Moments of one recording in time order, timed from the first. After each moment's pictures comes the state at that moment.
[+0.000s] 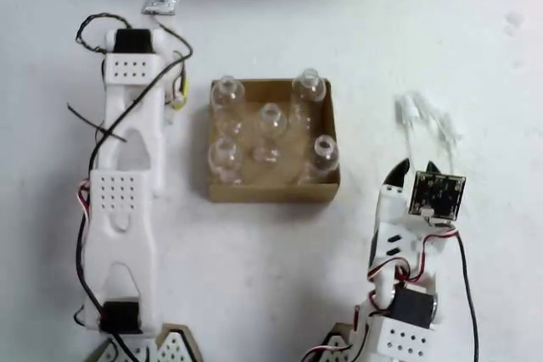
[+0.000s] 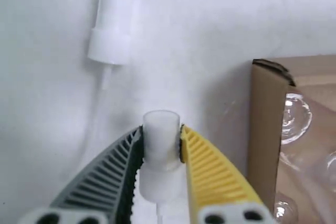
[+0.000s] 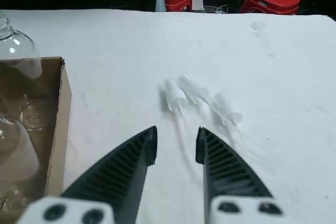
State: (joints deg) left arm -6.5 62.1 -74.5 101.6 1.5; right arm 12.0 -103.1 96.4 33.9 8.9
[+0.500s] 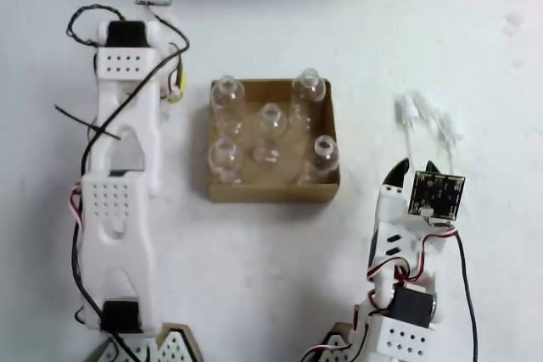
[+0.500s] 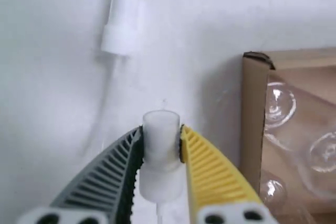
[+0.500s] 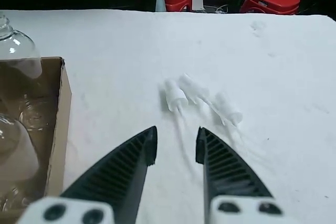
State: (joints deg) left arm -6.4 50.2 -63.6 101.9 1.5; right arm 12.0 -103.1 96.4 33.9 8.9
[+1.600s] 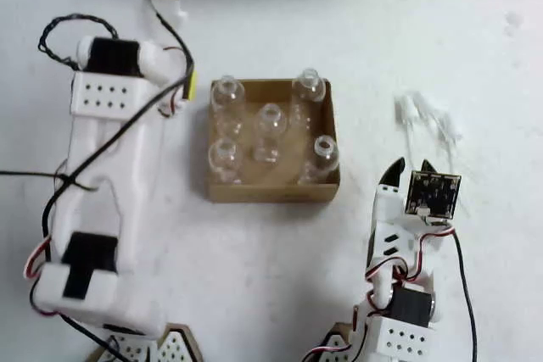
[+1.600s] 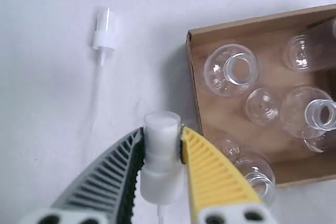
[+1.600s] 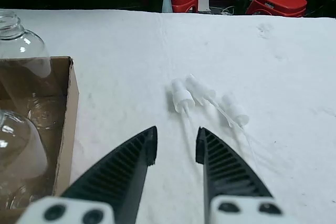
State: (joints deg) left arm 0.5 1.8 -15.8 86.9 1.5; right arm 10.6 -103.1 96.4 33.9 9.0
